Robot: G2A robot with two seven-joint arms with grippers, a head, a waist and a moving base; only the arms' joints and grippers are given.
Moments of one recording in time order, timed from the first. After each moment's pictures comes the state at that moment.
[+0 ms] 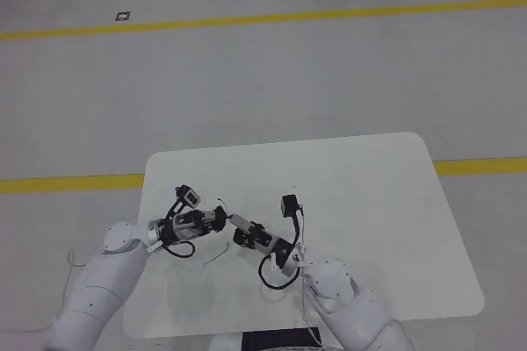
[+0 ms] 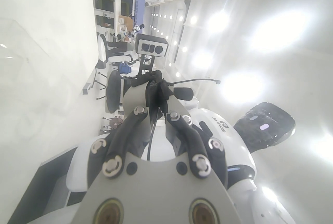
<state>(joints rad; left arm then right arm) 1.24 -1.02 -1.12 -1.10 -0.90 -0.33 -1.38 -1.58 -1.46 1.00 -1.62 0.01 -0.20 0.44</state>
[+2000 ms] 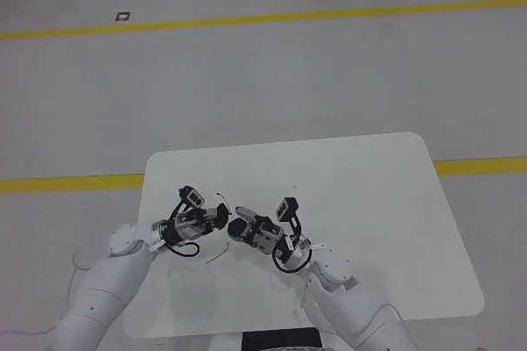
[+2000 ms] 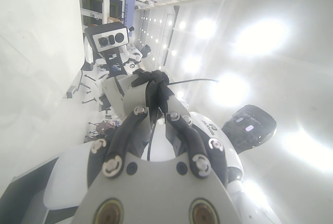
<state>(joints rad) 1.27 -1.02 -1.10 -1.14 -1.00 -0.28 -1.34 -1.50 -1.45 0.98 -1.45 0.58 -0.16 0.59</state>
